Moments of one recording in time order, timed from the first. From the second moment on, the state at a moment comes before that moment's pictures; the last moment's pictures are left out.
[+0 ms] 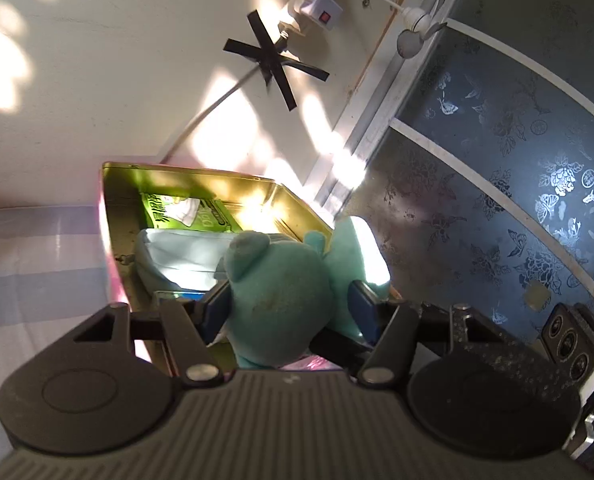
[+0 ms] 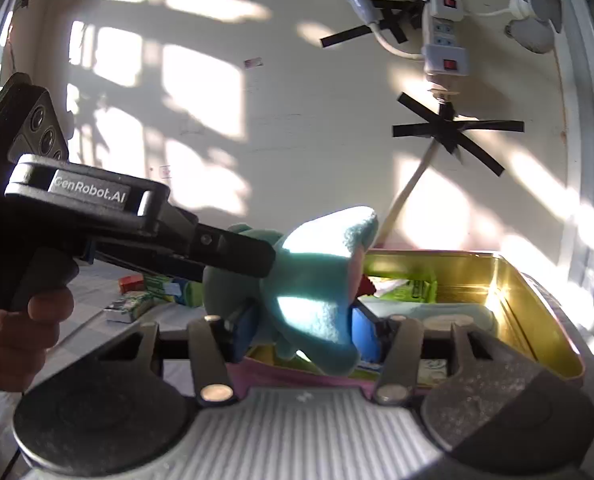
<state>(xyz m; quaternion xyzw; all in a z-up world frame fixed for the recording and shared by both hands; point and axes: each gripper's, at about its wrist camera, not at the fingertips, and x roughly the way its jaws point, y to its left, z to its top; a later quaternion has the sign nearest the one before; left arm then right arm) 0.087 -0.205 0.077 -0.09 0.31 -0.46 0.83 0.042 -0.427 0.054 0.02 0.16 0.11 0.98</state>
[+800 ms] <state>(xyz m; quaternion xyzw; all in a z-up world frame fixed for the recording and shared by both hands) 0.065 -0.264 0.070 0.03 0.27 -0.31 0.91 0.037 -0.506 0.035 0.10 0.14 -0.02 0.99</state>
